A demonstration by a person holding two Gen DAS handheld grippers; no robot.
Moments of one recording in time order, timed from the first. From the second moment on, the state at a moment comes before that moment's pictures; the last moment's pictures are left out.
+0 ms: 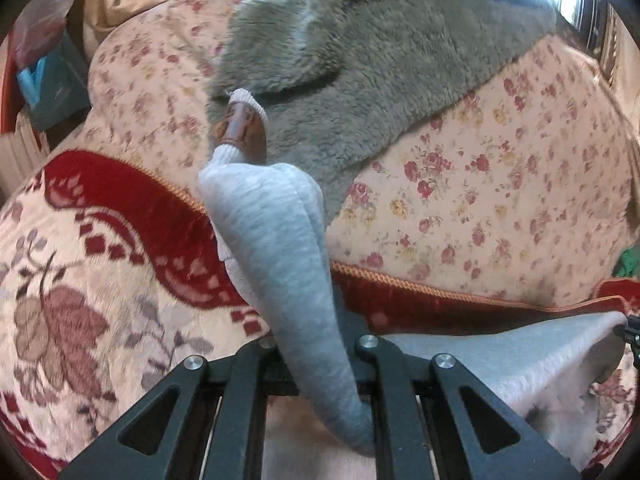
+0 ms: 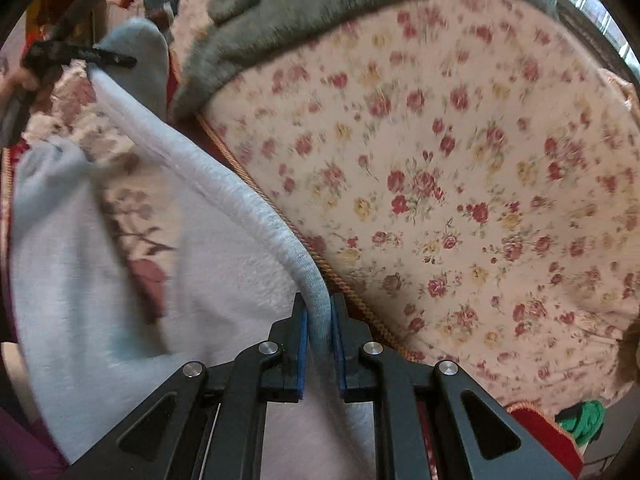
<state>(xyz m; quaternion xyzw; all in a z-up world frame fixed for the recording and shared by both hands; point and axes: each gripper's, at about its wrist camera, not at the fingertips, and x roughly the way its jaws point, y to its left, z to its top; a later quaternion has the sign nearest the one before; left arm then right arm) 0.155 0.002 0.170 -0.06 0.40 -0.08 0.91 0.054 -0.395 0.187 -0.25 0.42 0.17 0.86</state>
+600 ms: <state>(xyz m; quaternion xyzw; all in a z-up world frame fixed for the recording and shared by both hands) -0.028 0.100 0.065 -0.13 0.43 -0.08 0.89 -0.140 -0.322 0.144 -0.15 0.44 0.32 0.83</state>
